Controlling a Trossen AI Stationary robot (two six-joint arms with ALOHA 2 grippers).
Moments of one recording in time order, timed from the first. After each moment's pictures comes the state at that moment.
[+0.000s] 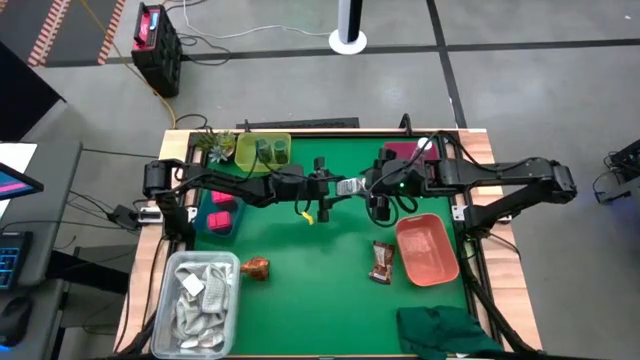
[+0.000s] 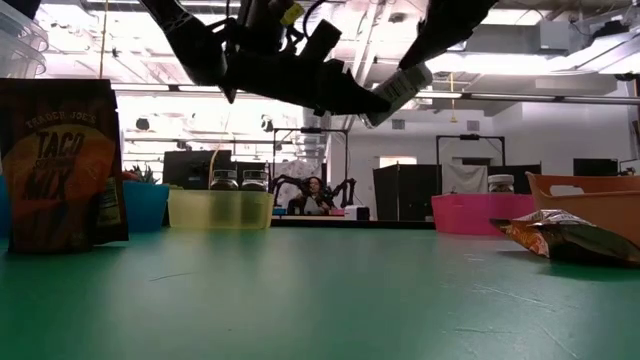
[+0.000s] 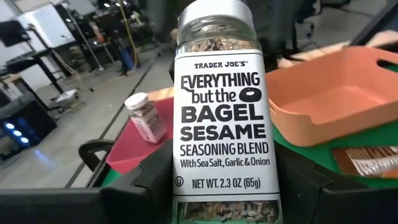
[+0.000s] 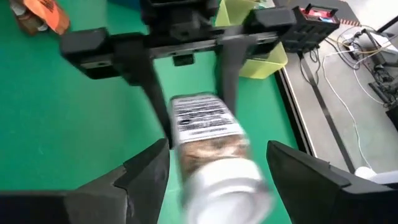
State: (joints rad) left arm 0.16 1.78 1.00 0.70 0.01 0.32; right arm -0.01 1.25 1.13 -0.58 0.32 -0.16
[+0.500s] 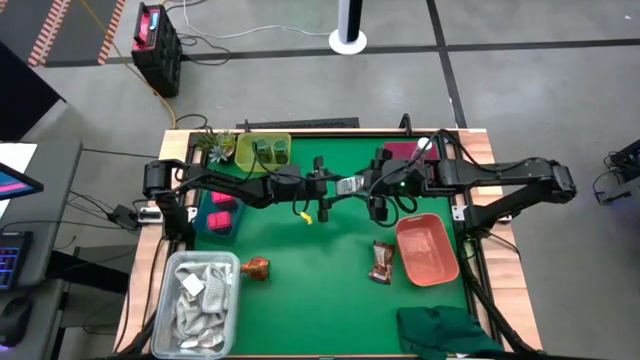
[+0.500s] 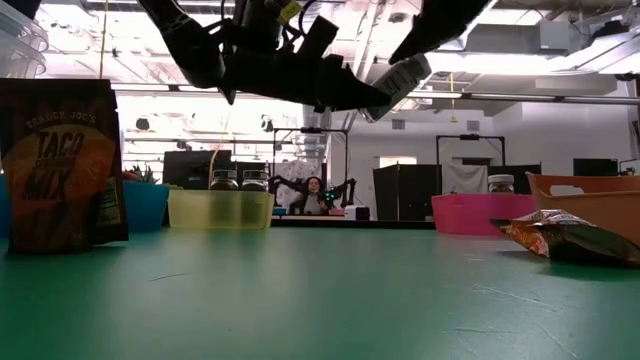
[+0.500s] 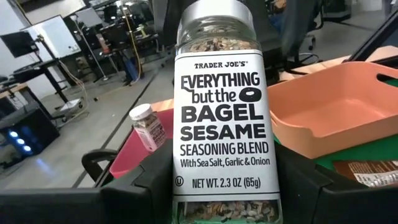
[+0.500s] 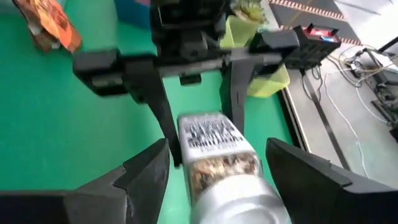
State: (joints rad) left arm 0.16 1.78 0.98 0.77 0.01 0.32; right arm -0.01 1.26 1.13 -0.52 0.29 -0.19
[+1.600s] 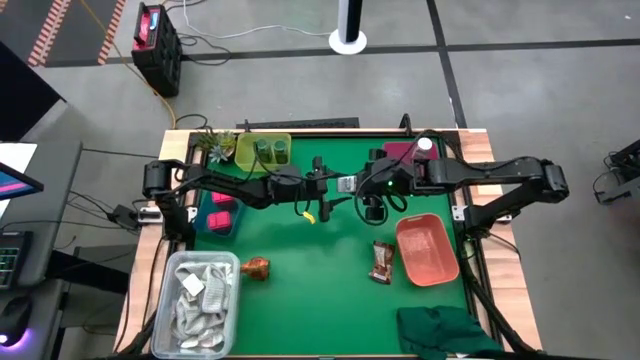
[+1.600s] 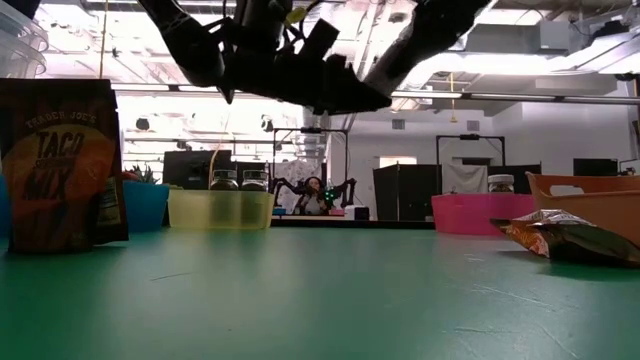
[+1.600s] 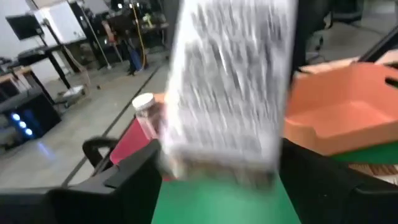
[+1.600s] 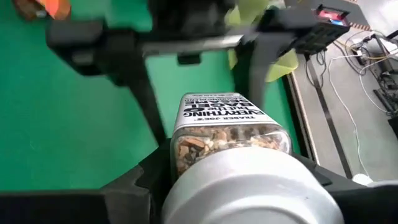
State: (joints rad) left arm 0.16 1.78 0.98 0.75 -0.04 0.26; right arm -0.05 1.33 1.18 -0.57 0.29 -0.23
